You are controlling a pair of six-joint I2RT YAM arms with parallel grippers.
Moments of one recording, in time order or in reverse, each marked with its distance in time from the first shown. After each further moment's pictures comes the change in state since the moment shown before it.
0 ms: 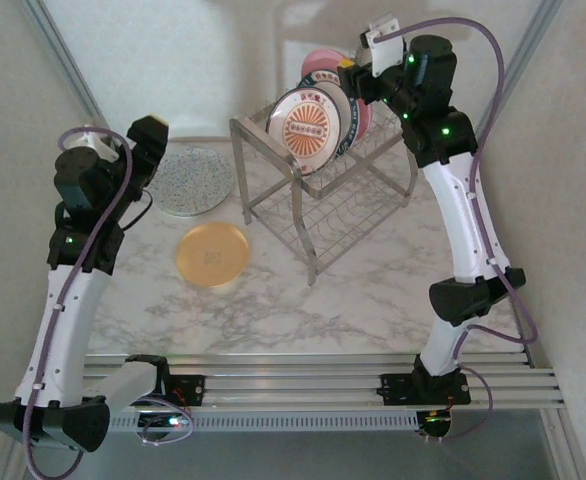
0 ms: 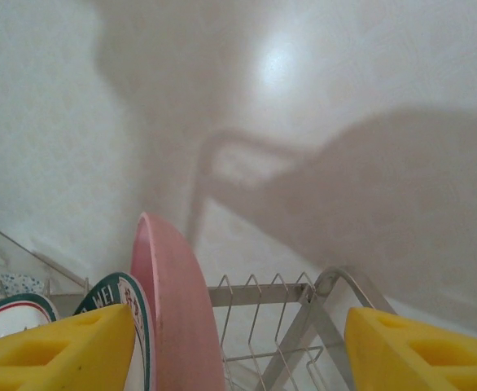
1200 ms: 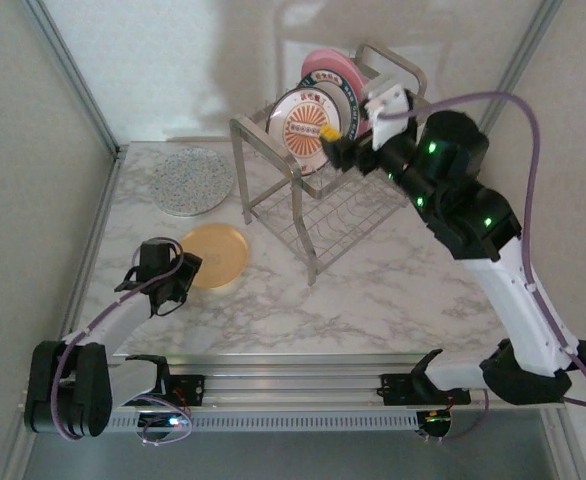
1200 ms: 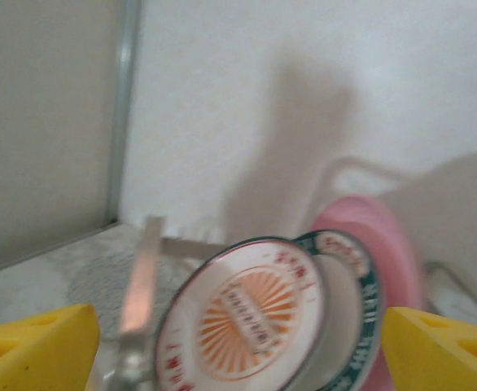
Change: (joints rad) left arm 0.023 0.064 -0.867 0.056 -0.048 -0.138; right arm 0.314 -0.479 -0.407 0.003 0.222 0.042
